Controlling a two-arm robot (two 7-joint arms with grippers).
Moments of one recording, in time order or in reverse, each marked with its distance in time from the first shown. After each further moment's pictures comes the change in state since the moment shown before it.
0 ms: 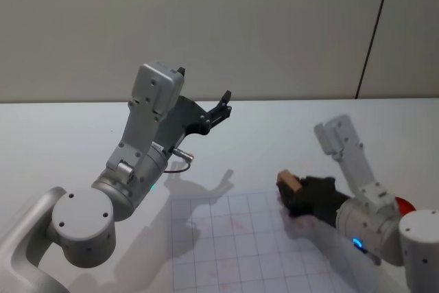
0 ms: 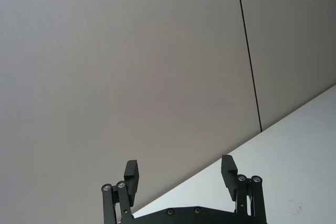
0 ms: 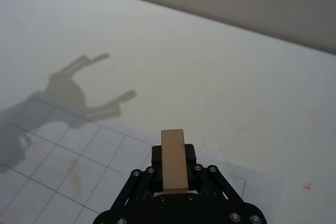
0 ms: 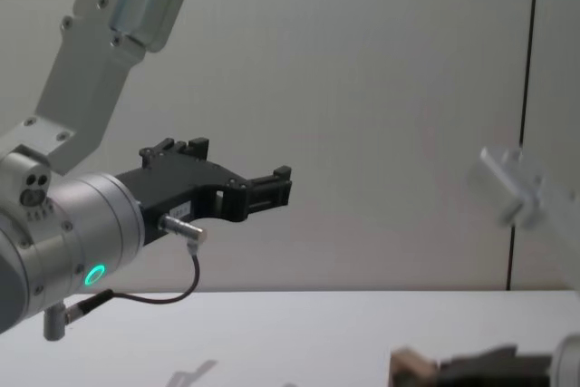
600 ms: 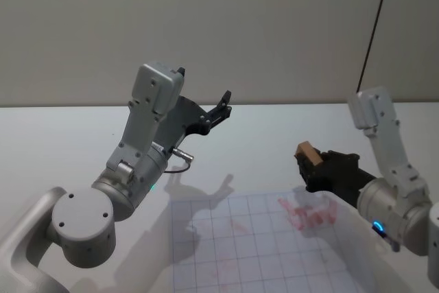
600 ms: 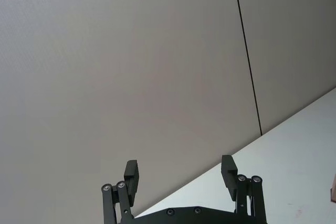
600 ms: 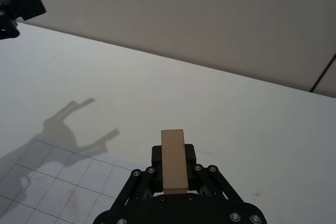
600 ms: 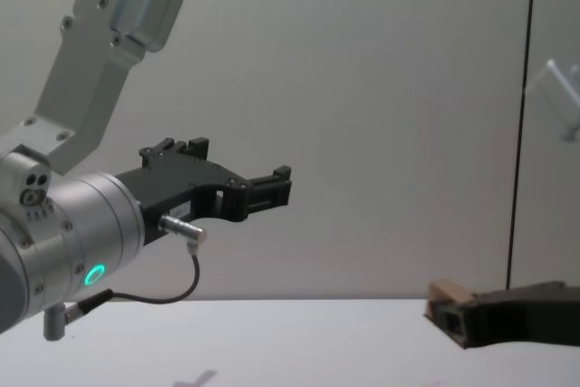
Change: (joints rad) left arm 0.000 0.000 0.000 0.000 0.000 0.000 0.000; right arm -0.036 0.024 0.043 -0.147 0.083 0.030 -0.093
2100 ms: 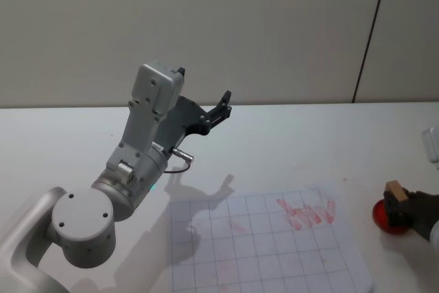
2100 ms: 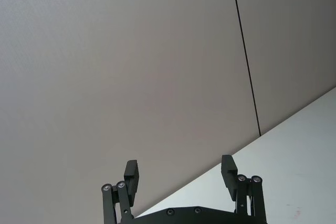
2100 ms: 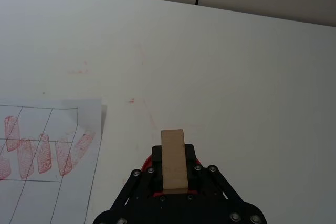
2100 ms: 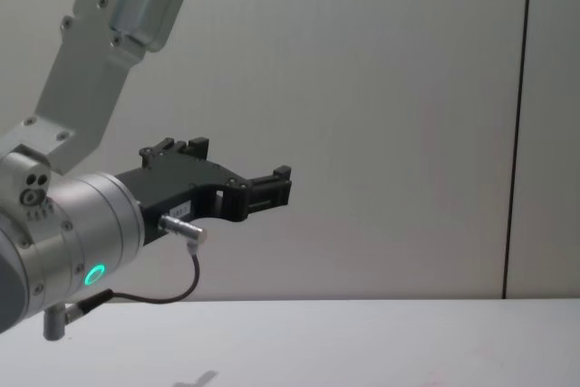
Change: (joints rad) left arm 0.000 0.000 0.000 0.000 0.000 0.000 0.000; right arm -0.140 0.108 0.128 -0.049 0.054 0.107 -0.196
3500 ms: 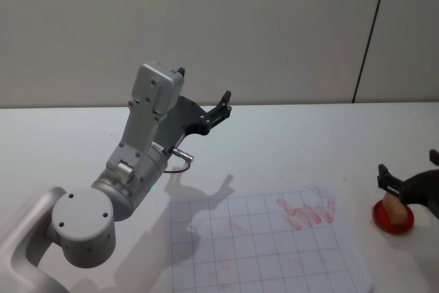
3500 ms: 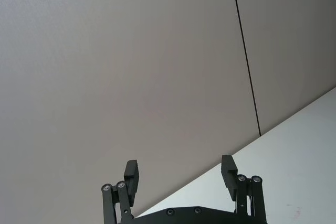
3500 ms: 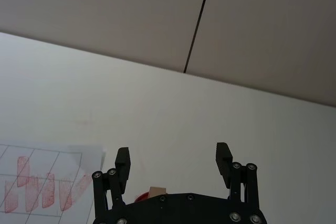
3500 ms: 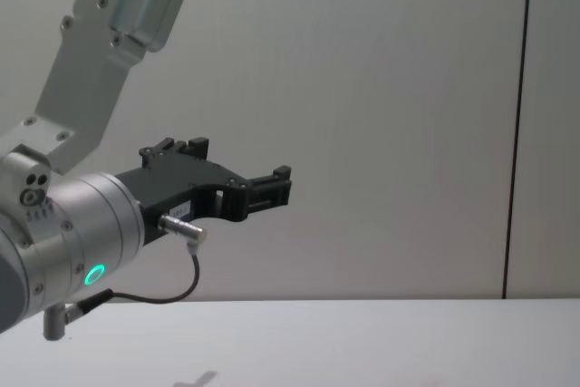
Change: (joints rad) left arm 0.000 0.000 0.000 0.000 0.000 0.000 0.000; right arm -0.073 0.034 0.029 -0.097 -0.073 -0.205 0.019
